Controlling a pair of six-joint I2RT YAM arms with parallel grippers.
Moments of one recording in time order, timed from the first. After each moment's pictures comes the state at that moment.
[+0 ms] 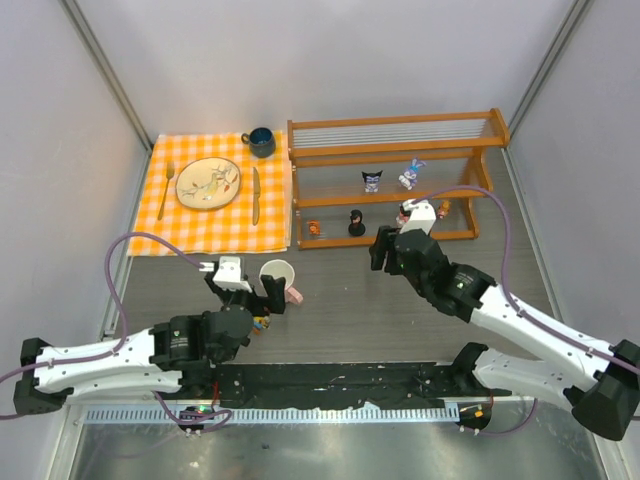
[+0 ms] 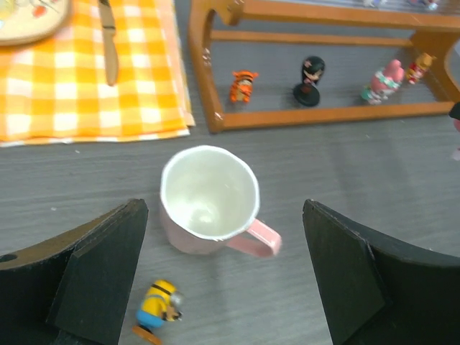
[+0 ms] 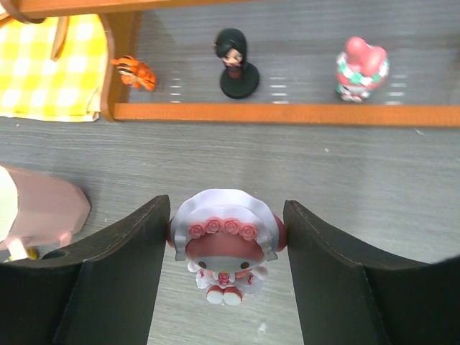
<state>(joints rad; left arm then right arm) -1.37 0.61 0.52 -0.35 -1.07 -0.66 0.82 0.93 0.76 -0.40 0.51 0.55</state>
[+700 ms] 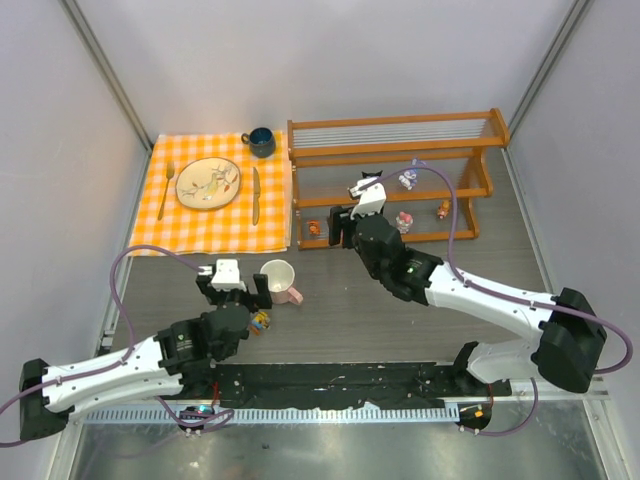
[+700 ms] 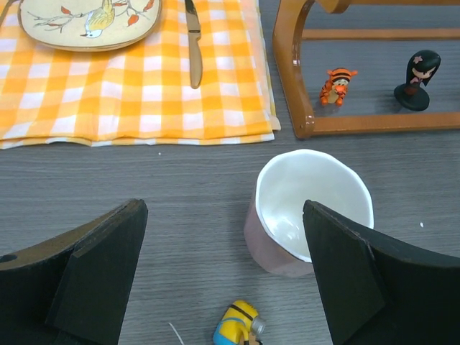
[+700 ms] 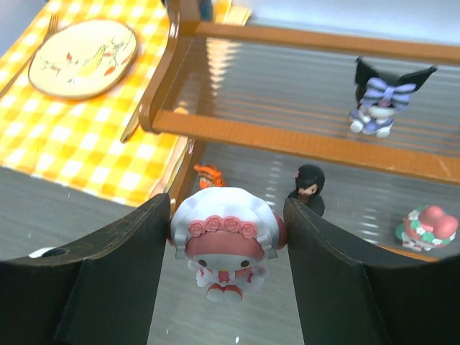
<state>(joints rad) -1.18 0.54 0.35 -0.22 -1.08 -0.46 0.93 1.28 0.90 0.13 0.58 0.25</state>
